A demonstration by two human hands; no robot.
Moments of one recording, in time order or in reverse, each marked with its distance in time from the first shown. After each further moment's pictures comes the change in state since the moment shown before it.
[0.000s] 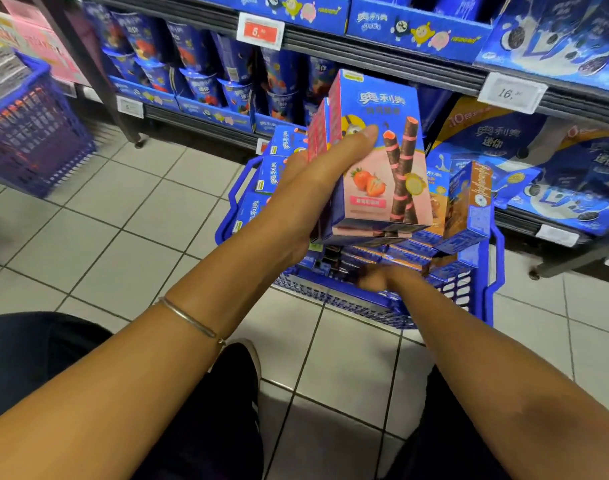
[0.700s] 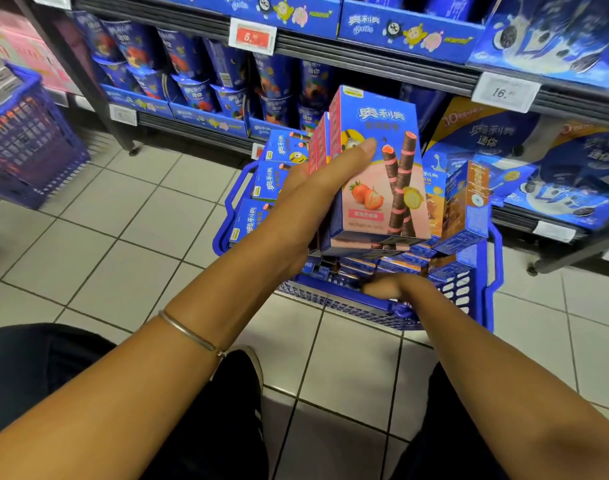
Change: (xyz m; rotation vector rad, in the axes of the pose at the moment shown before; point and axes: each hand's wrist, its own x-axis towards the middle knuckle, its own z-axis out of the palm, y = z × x) left_hand 0.002 -0.004 -0.001 0.068 -0.053 -0.019; right_hand 0.004 0.024 0.009 0.122 -0.067 -0.054
